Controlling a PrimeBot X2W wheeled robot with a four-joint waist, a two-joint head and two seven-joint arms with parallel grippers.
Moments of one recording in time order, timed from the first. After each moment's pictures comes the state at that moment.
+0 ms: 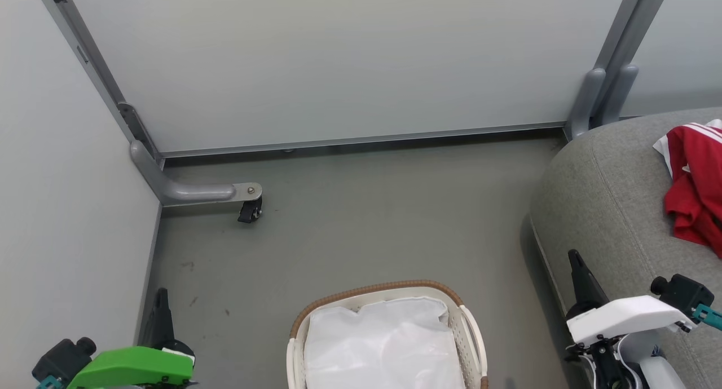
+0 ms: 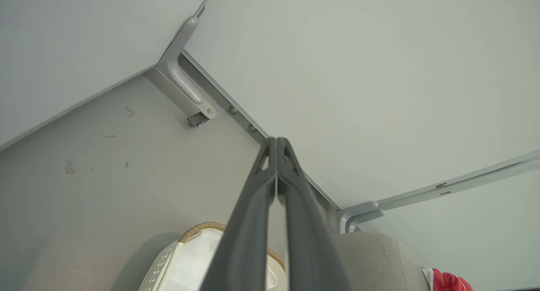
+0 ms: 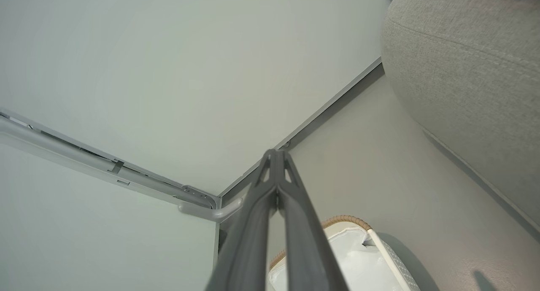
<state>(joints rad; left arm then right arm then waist) -0.02 0.05 0.05 0.30 -0.95 -0.13 -0.07 -0.12 -0.05 -0.03 0.34 0.88 0.13 -0.07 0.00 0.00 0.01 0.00</state>
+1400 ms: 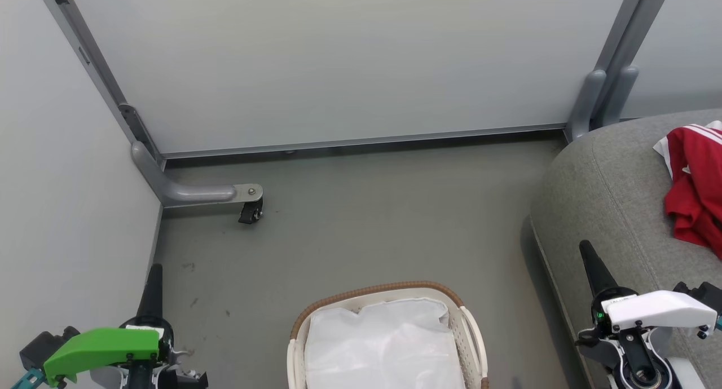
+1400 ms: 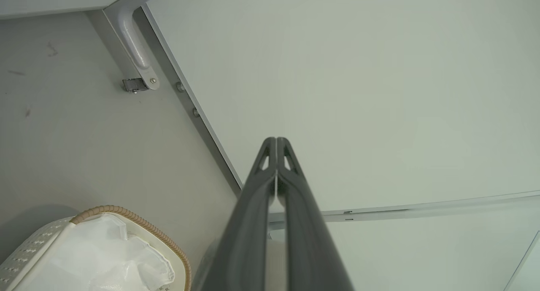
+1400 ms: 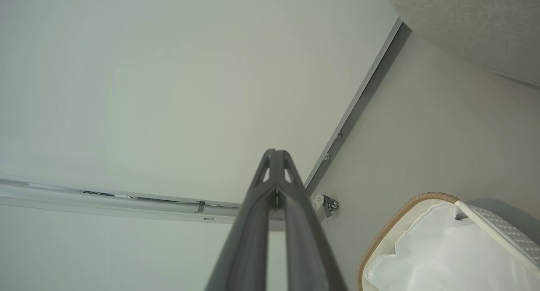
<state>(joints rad) -0.07 0.05 0.09 0.27 -1.35 -0.13 0.04 -0.12 -0.05 -0.08 0.28 1.32 0.13 0.04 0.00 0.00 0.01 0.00</state>
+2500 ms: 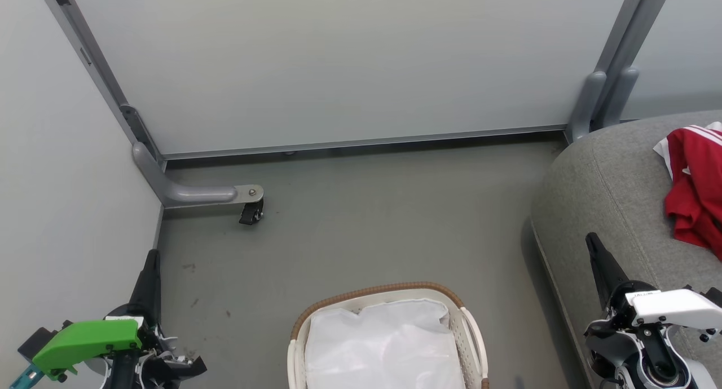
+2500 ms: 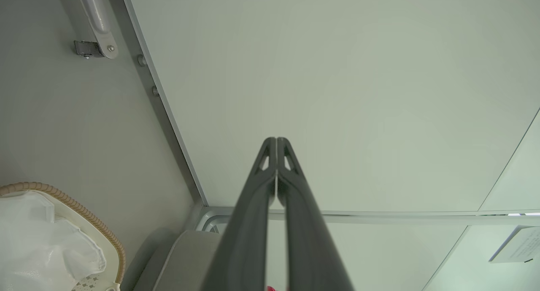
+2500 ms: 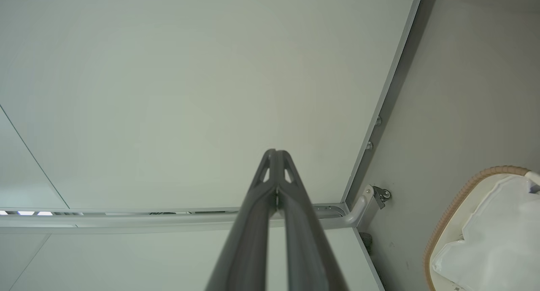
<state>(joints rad) -0.10 0.05 0.11 0.25 -1.58 -0.13 0.11 -0.11 -0.05 -0.11 0.25 1.58 0.13 0.11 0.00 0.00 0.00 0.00</state>
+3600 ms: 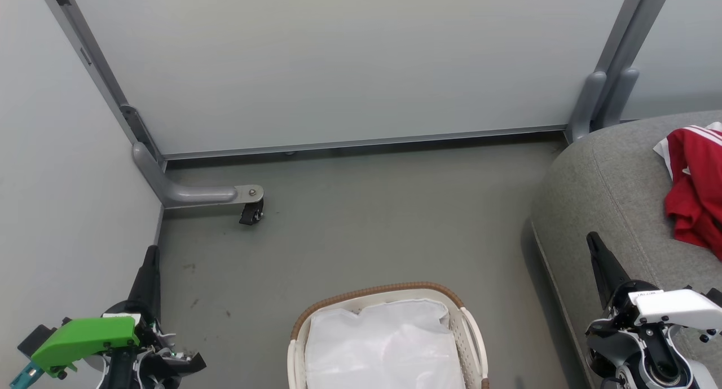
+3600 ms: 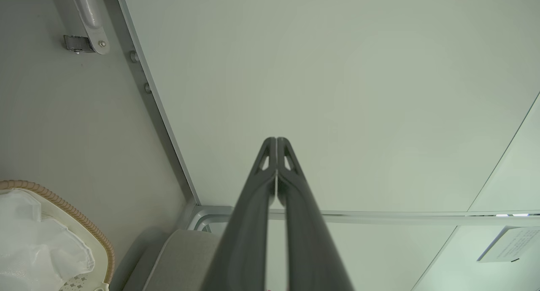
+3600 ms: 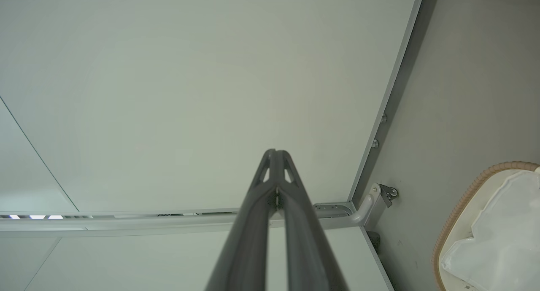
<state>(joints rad) -0.10 0.05 0.11 0.25 -1.61 -0.13 0.11 -0.11 -0.05 -0.11 0.25 1.61 0.13 0.12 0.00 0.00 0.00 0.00</state>
